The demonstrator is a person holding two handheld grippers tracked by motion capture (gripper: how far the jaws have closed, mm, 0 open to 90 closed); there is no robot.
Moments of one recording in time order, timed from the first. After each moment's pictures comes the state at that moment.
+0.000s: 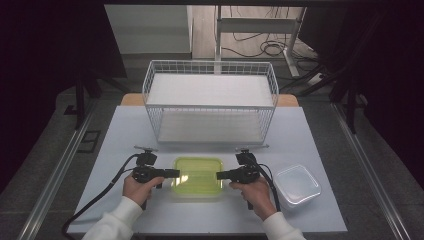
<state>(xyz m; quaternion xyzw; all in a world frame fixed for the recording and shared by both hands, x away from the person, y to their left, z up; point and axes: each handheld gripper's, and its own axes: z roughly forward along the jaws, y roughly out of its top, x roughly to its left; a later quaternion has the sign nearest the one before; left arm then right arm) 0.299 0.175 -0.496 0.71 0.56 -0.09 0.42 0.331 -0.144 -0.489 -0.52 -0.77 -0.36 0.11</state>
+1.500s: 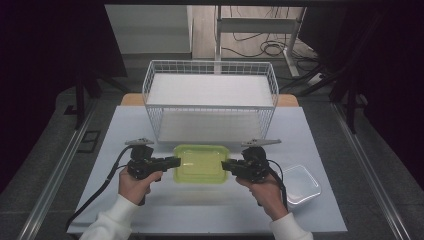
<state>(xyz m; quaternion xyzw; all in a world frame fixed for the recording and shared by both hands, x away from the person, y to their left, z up) 0.282 0.167 -0.436 0.72 0.49 -0.01 0.49 0.303 -0.151 -0.421 -0.42 -0.80 -0.43 -0.03</state>
